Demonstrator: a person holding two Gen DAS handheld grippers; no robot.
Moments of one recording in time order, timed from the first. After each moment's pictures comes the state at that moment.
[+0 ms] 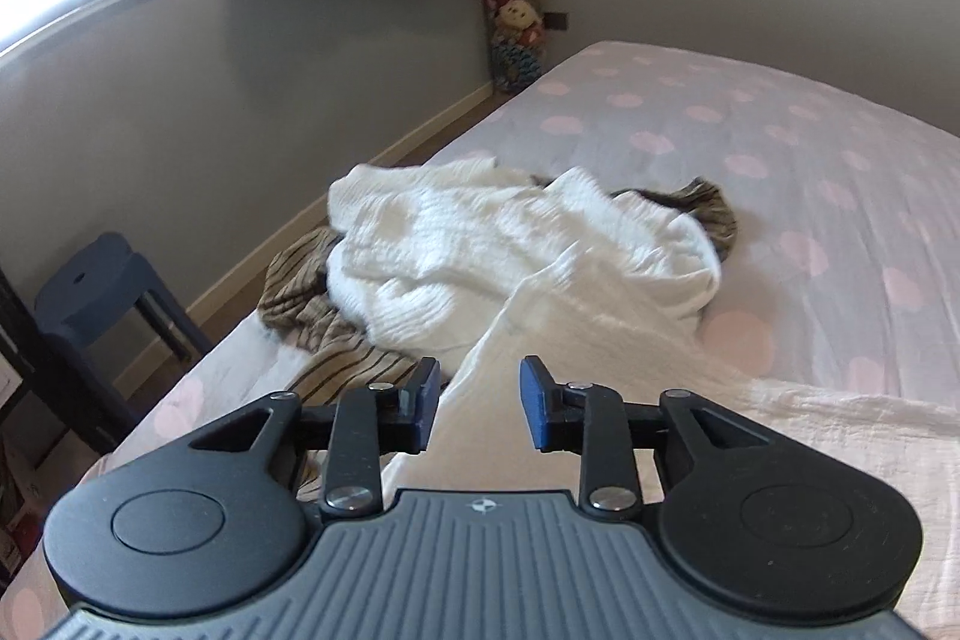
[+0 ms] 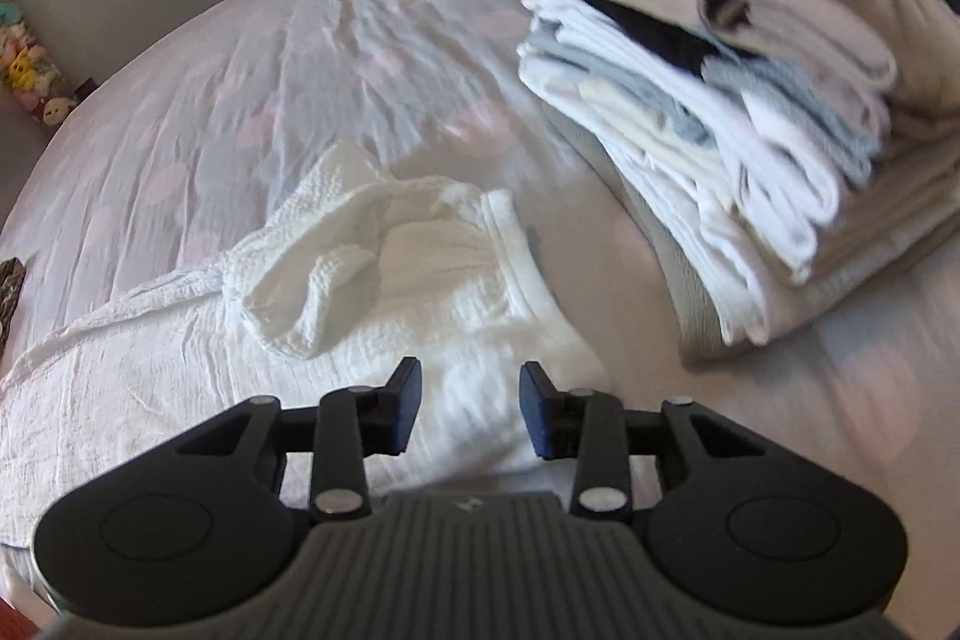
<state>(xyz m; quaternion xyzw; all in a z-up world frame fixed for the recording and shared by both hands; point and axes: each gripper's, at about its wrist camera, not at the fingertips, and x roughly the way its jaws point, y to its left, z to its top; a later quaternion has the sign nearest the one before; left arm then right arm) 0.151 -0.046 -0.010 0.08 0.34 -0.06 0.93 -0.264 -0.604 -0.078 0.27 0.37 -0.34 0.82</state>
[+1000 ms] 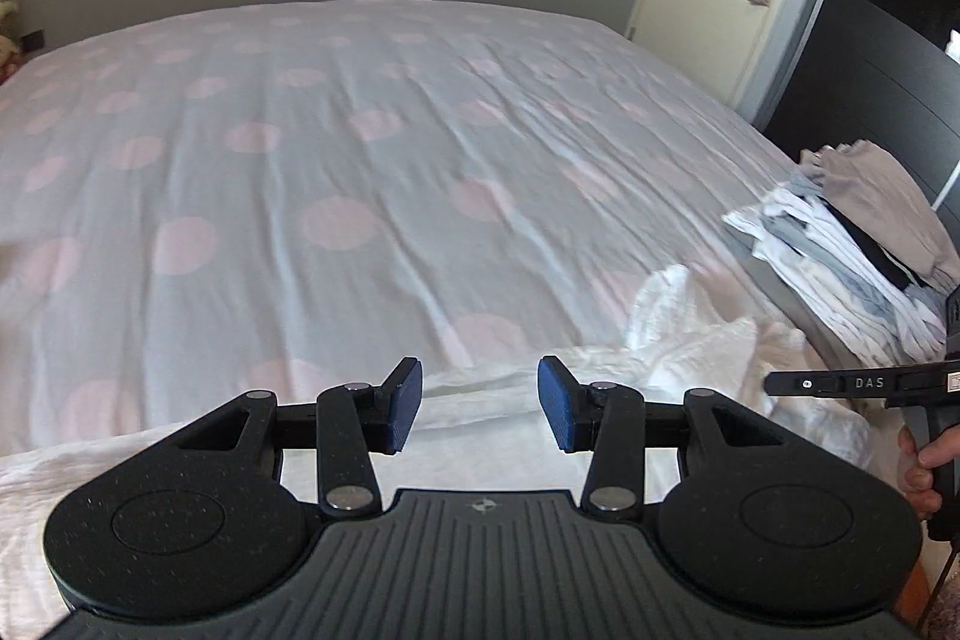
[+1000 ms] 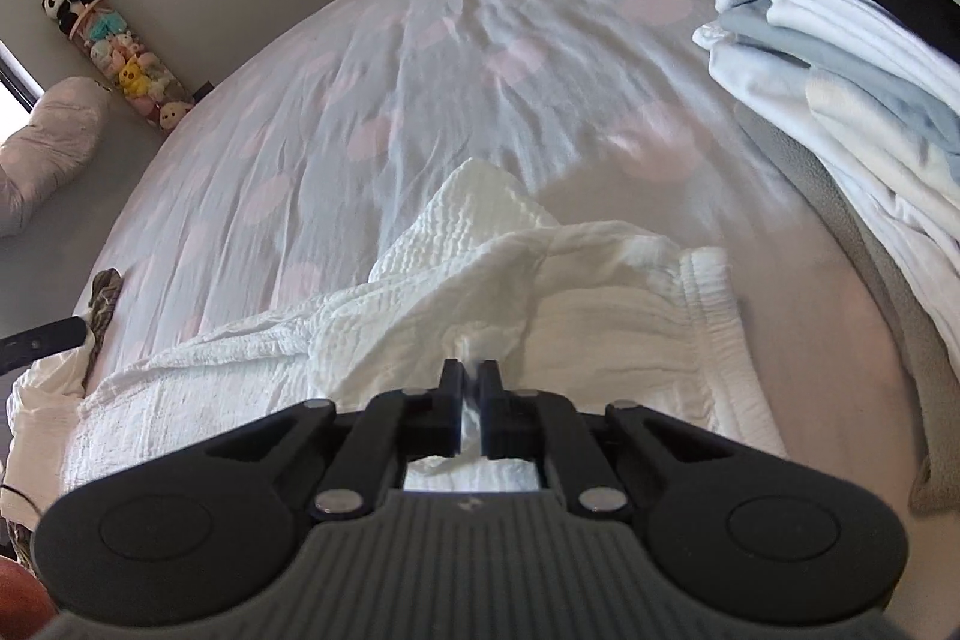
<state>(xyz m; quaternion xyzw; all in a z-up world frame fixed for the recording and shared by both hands) 0.018 -0.434 -0.070 0.13 0.39 -0.51 0.76 -0.207 -0.648 -0.132 0.35 0.32 -0.22 0.85</state>
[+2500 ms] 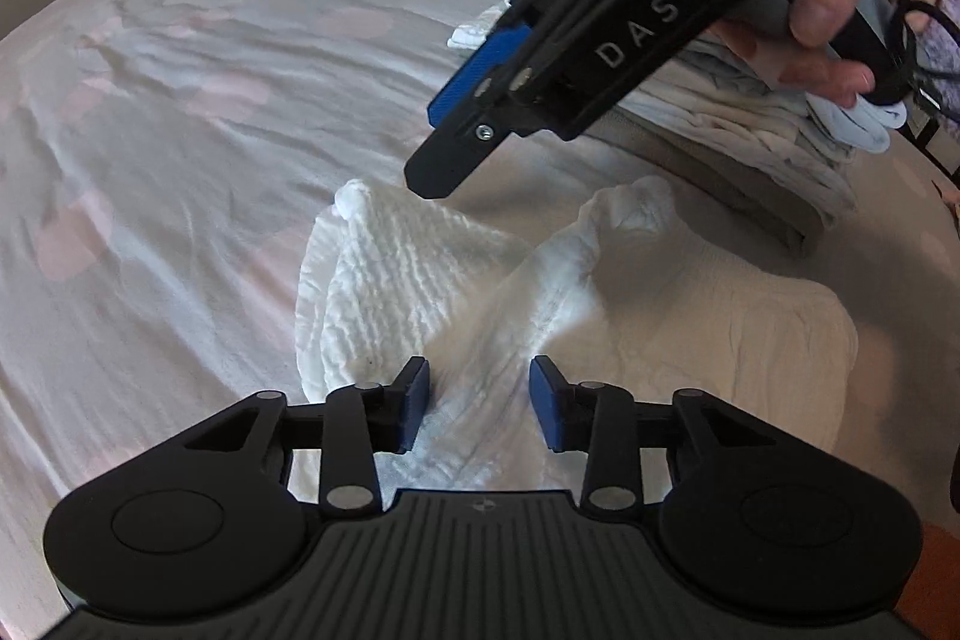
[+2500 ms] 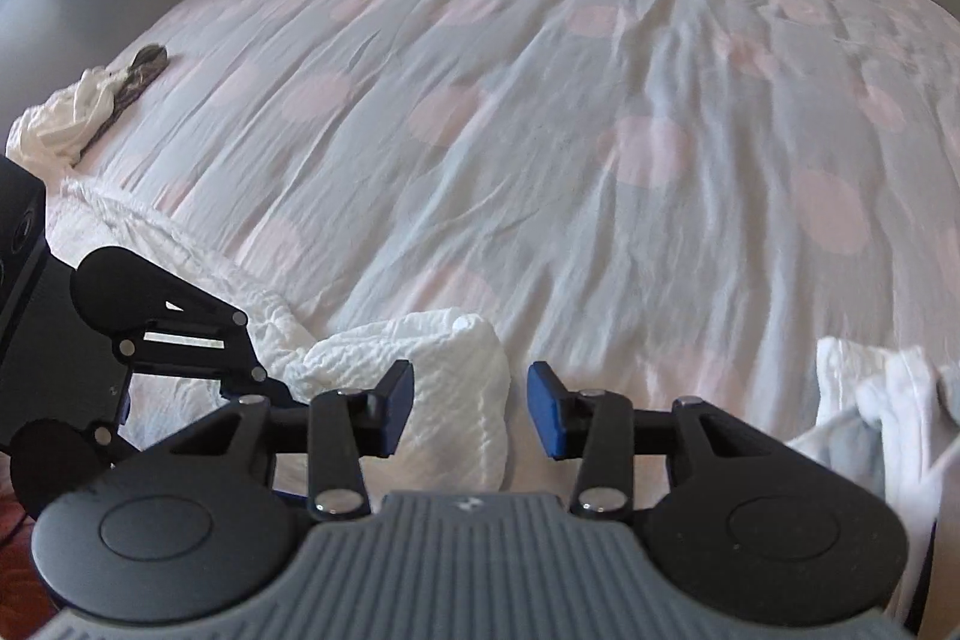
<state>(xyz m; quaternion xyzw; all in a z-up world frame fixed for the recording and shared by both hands) -0.058 -0.604 -0.165 0.31 0.36 -0.66 0.58 -0.065 -0.759 -0.111 0.10 0.49 -0.02 0.87</state>
